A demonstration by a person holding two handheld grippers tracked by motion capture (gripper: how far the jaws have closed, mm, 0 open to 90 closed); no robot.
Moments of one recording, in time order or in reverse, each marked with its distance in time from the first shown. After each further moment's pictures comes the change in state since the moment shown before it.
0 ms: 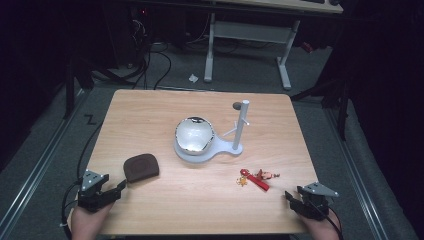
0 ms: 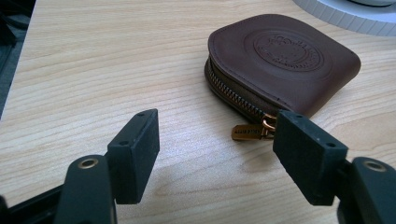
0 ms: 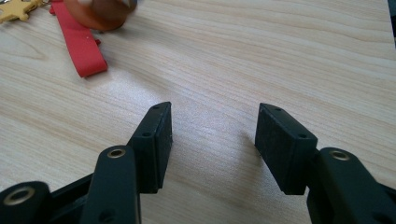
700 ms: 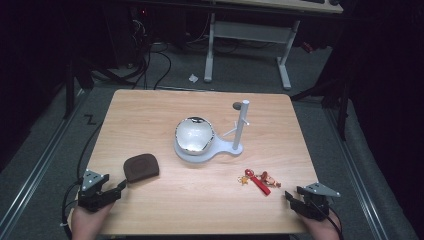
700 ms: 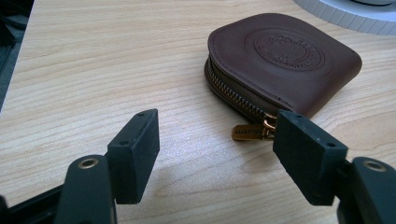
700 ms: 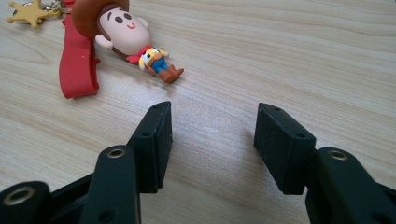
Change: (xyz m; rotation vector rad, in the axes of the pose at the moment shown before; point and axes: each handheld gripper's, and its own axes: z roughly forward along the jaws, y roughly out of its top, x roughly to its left) left arm 0.001 -0.001 0.001 0.001 -0.002 0.006; right arm -0.003 -0.002 0.001 -0.010 0.025 0.028
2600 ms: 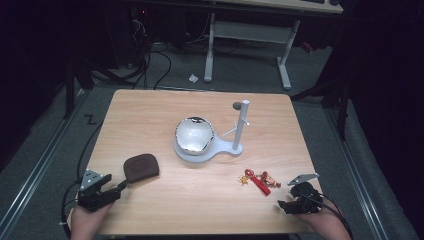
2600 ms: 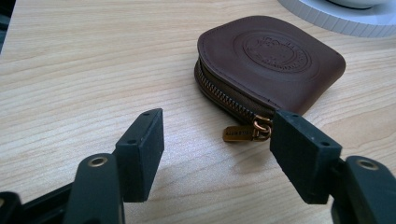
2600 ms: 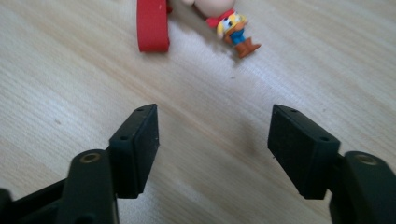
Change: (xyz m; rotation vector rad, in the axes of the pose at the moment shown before) left arm 0.002 0.001 0.000 -0.002 -0.050 -0.001; right arm 0.023 0.046 -0.004 0.382 0.114 -0.214
